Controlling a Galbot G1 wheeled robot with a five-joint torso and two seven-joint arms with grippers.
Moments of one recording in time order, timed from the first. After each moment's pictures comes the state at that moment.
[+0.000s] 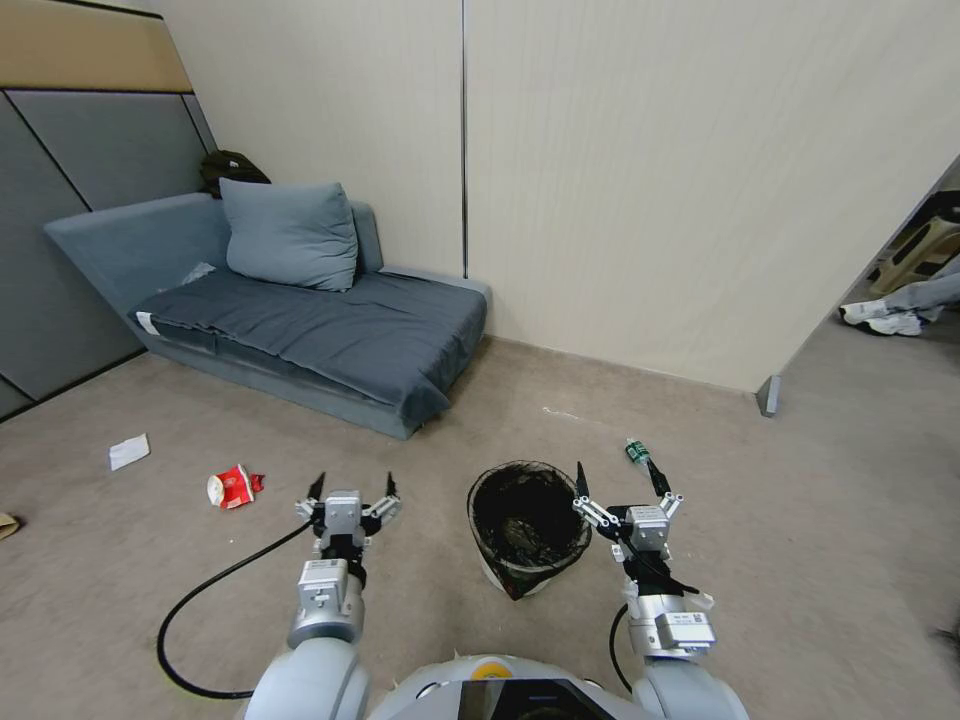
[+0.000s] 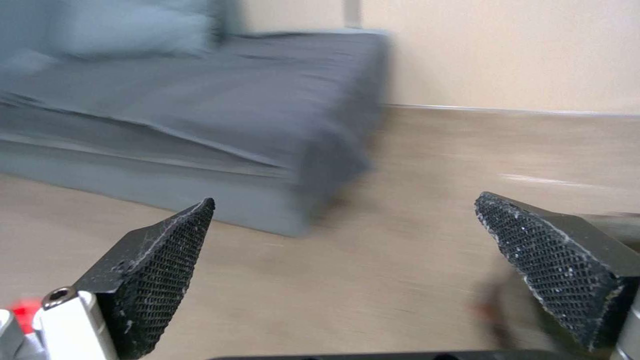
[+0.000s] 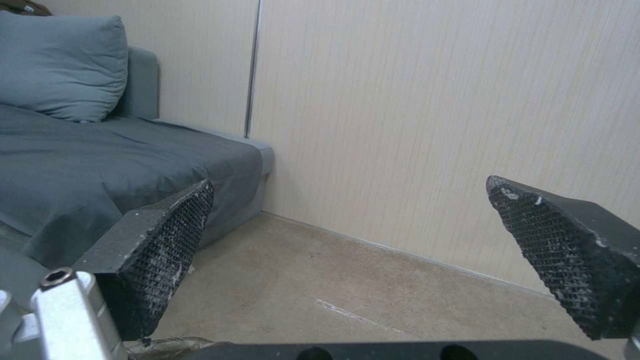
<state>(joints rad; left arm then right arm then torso) 1.80 -1.44 -0.32 -2.47 0.10 0.38 -0.24 -1.89 1.61 0.46 2.36 -0.24 0.19 0.05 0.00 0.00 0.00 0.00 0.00</state>
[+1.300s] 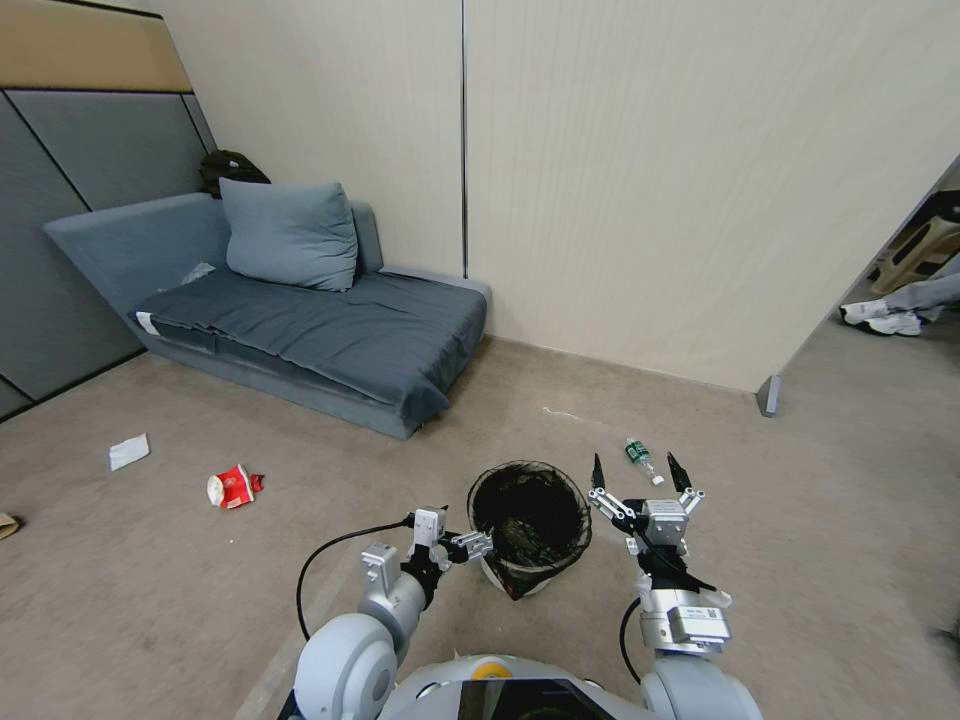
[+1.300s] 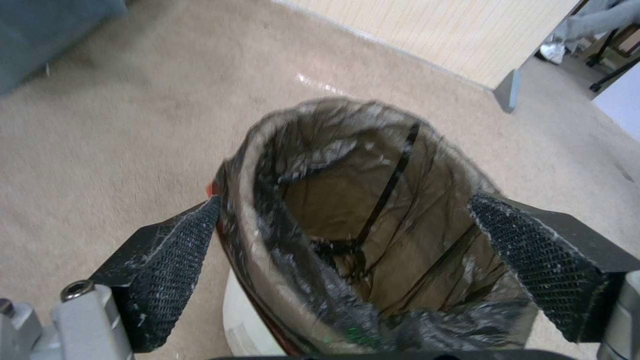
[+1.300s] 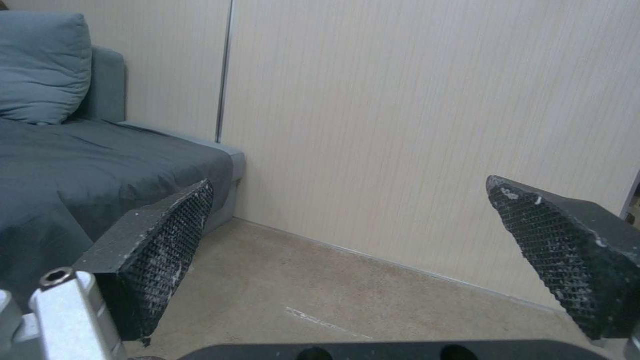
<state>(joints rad) 1.60 -1.39 -0.27 -2.25 -0.45 0.60 -0.02 -1.88 1.61 0.48 2.39 -0.25 0.16 0.10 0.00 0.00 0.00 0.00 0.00</state>
